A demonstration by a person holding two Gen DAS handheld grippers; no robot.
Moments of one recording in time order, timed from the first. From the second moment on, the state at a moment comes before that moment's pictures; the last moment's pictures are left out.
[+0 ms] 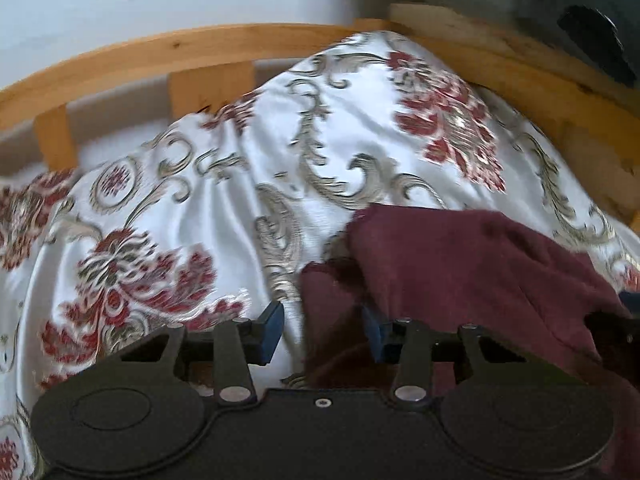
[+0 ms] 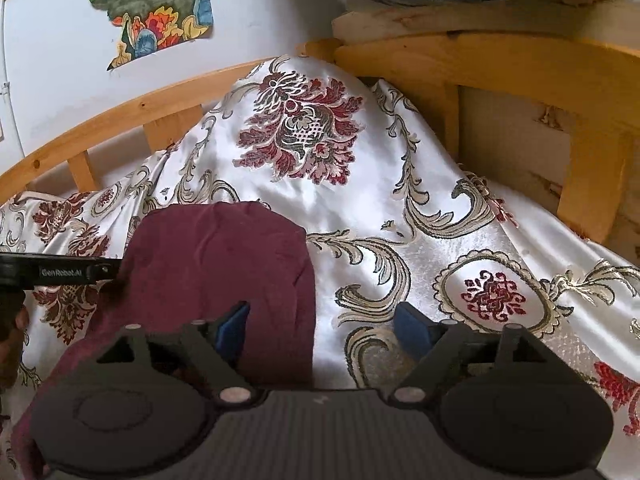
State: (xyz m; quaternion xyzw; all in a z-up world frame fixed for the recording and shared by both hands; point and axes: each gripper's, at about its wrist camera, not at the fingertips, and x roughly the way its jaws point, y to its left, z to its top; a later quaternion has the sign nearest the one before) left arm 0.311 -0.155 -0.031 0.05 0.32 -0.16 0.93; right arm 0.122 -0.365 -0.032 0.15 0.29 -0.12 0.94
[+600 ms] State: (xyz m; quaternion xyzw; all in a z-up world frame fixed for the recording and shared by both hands) left arm 0.316 -0.178 -0.039 0.12 0.32 -0.16 0.93; right arm 0.120 -0.368 -0.033 0.15 0.29 -0.11 0.94
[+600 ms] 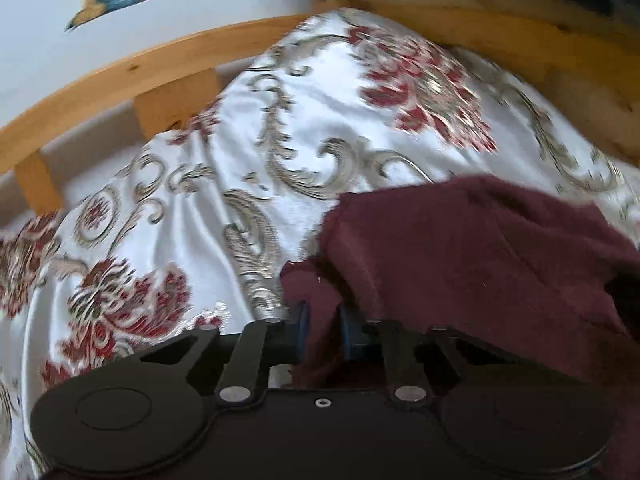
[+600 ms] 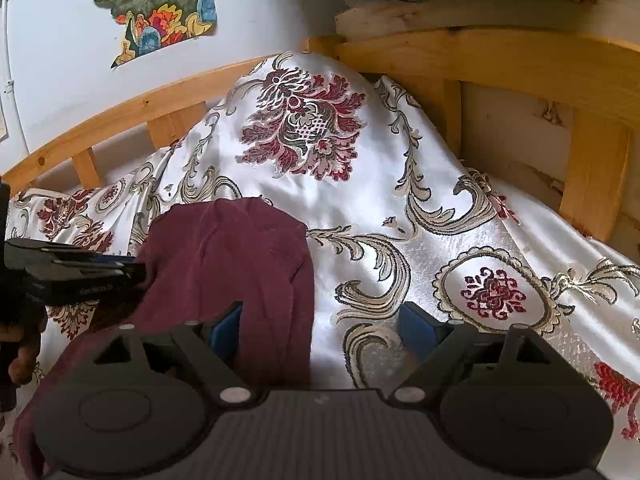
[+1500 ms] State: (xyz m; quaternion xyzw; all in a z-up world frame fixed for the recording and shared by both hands) left arm 0.267 -0.142 -0.021 0.00 0.31 -0.13 0.94; right arm 0.113 -0.378 -0.025 0.17 0.27 -0.11 0.94
